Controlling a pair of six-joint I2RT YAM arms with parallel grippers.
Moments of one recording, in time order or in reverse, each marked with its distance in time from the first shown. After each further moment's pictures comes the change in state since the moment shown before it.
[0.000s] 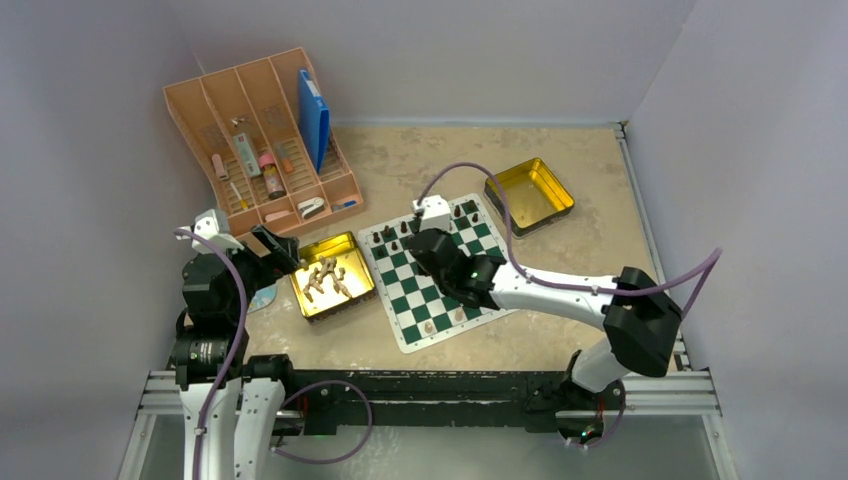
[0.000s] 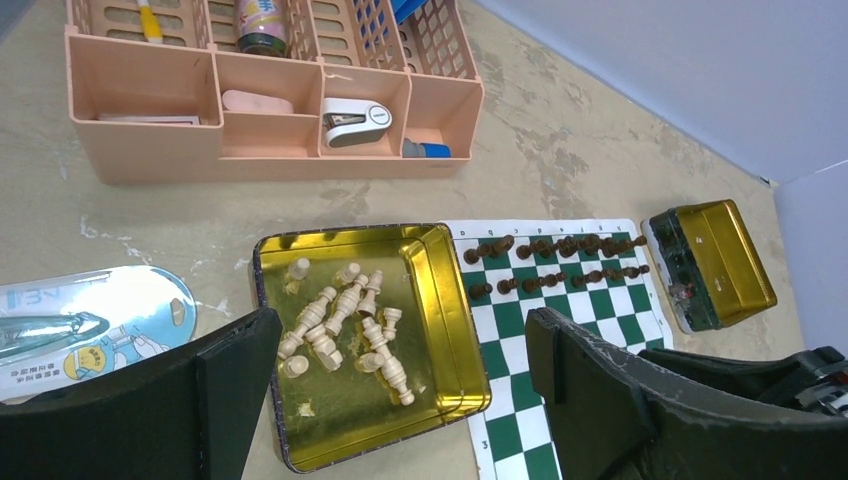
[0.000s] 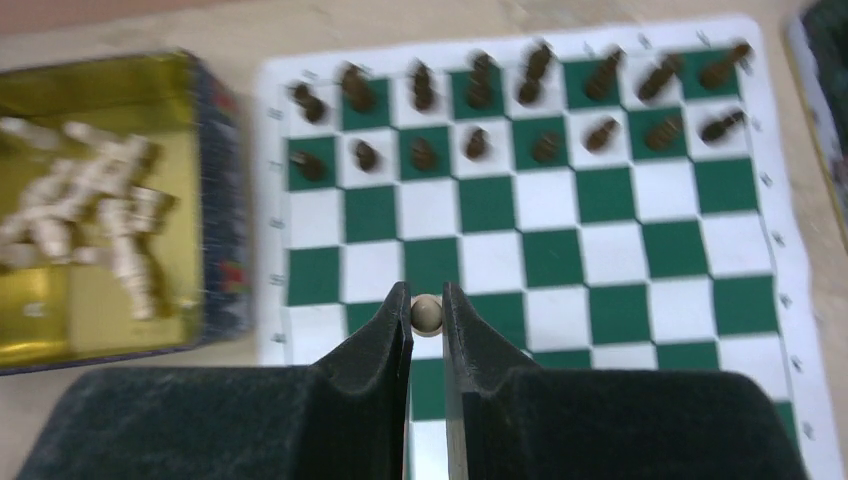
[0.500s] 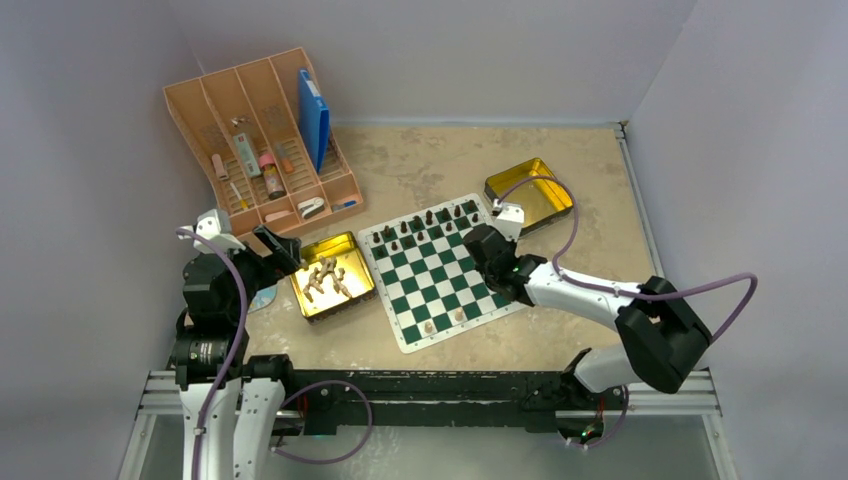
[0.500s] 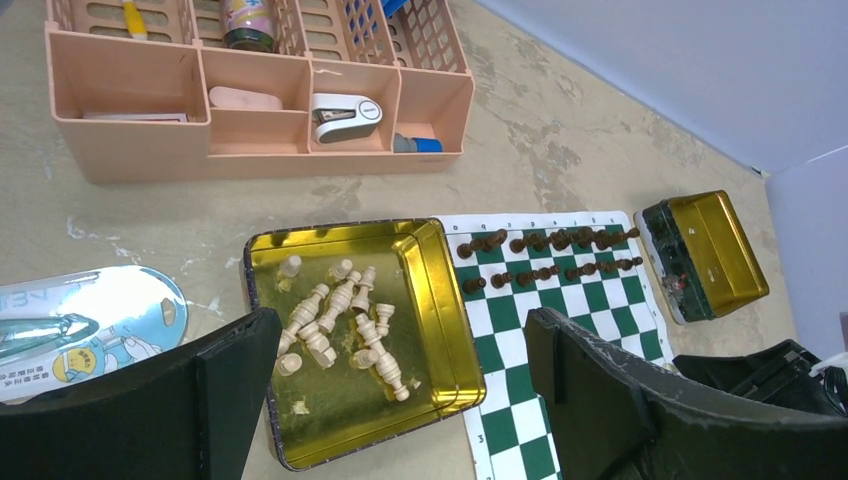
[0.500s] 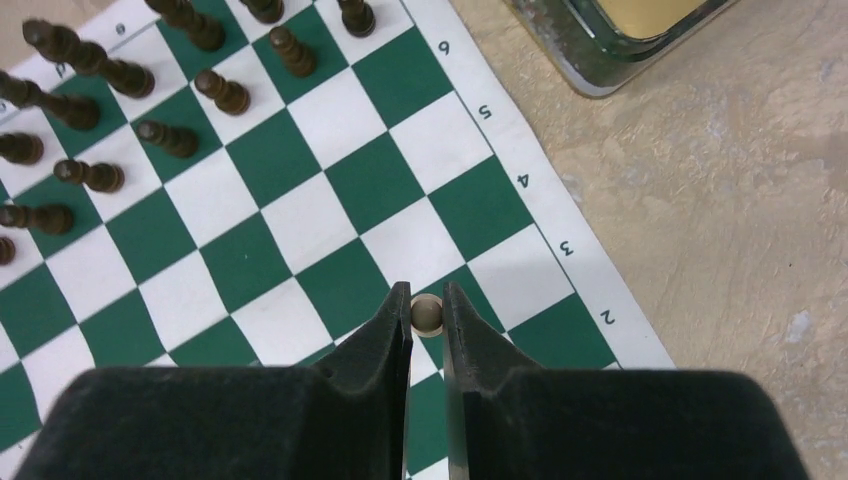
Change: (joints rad) left arm -0.005 0.000 -0.001 0.000 0.014 0.000; right arm -0.286 -0.133 -0.307 -0.073 0.065 0.249
